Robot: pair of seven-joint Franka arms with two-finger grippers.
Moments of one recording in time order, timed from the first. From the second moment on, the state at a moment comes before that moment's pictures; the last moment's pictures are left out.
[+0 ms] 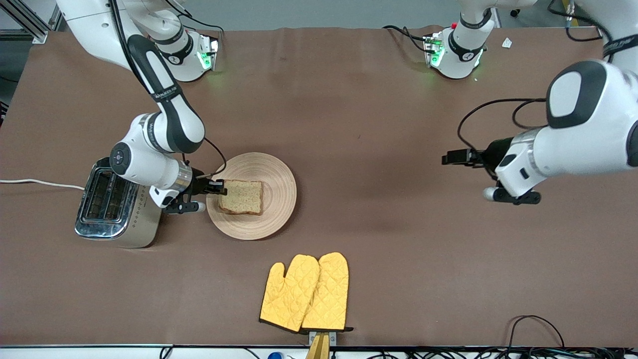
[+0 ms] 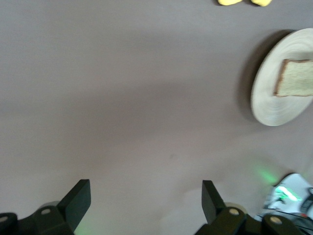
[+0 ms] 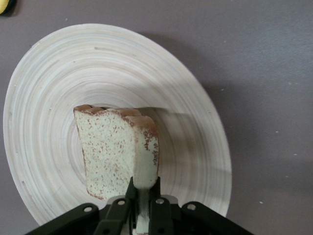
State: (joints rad) left arm -0.14 0.31 -0.04 -1.55 -0.45 1.61 -0.09; right arm 0.23 0.38 0.02 -2.07 0.53 2.39 -0.13
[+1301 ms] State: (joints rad) left arm -0.52 0.77 -0.16 -1.54 -1.02 2.39 -0.02; right arm 0.15 0.02 -0.18 -1.96 0.09 1.95 -0.13
